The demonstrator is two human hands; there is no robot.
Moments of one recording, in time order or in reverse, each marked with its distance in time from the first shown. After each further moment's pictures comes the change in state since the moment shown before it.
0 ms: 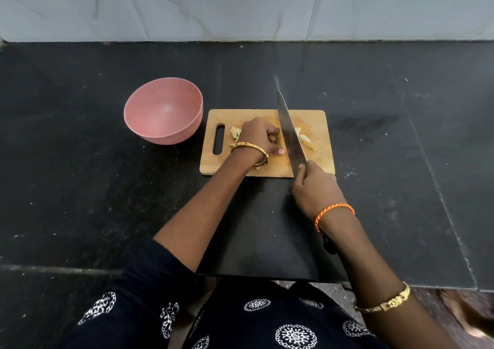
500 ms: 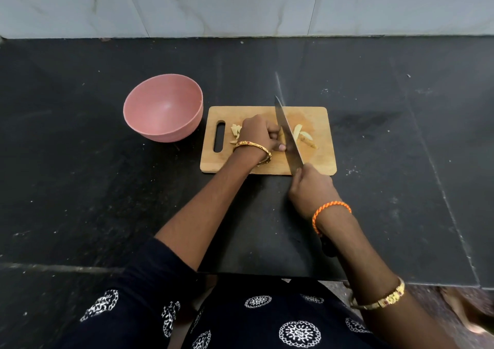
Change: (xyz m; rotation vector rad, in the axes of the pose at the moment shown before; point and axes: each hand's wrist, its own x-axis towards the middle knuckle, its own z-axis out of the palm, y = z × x) left_hand -0.002 -0.001 0.002 0.034 0.038 0.013; right_hand -0.004 -0.005 -0.001 -0.036 -0.071 0.045
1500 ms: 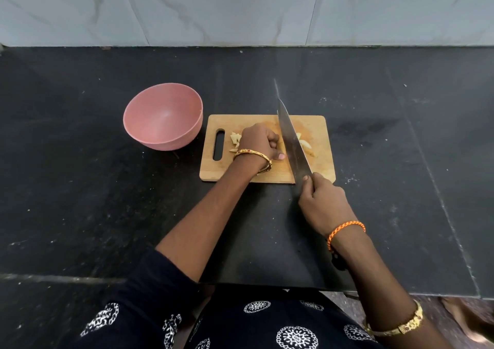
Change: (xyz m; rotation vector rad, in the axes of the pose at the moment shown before) left_hand 0.002 0.001 0.001 -0.014 -0.011 -0.044; right_hand 0.000 0.019 -0.002 0.091 0.049 -0.058
